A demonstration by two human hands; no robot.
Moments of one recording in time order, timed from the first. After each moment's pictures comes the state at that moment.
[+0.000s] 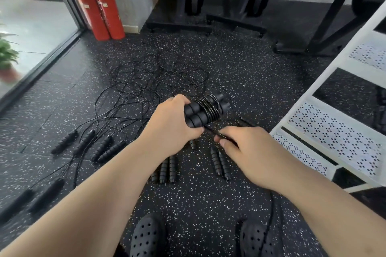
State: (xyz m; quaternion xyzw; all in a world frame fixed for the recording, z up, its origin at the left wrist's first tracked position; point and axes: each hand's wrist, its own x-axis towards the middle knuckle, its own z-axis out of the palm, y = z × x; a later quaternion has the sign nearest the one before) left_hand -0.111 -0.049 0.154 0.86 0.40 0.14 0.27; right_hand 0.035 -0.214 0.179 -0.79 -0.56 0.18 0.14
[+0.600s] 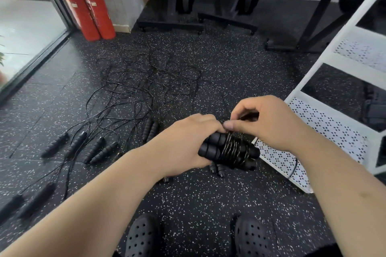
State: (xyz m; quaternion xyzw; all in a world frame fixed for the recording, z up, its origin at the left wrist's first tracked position) left_hand -0.101 -0.085 0.158 0.96 0.10 0.05 0.25; right_hand 0.102 -0.212 0.189 -0.77 -0.54 0.21 0.28
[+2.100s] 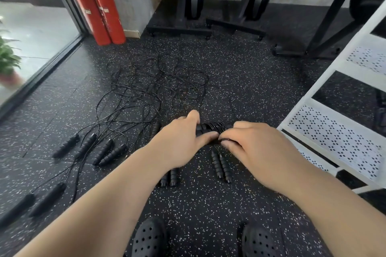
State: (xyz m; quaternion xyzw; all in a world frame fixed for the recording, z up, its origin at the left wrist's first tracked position) left_hand -0.108 -0.066 0.152 0.89 0.36 0.00 0.28; right_hand 0.040 -0.218 0.192 -0.77 -0.63 0.06 0.08
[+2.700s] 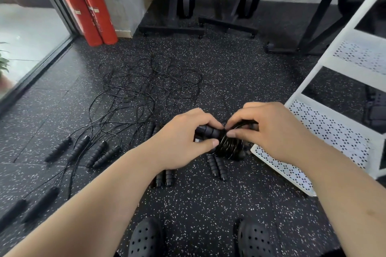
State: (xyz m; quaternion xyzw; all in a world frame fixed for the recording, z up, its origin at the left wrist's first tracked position) left_hand -0.104 -0.073 0.161 0.90 0.18 0.10 0.39; right_hand 0.097 -0.221 0.192 -0.74 -0.62 0.13 0.24
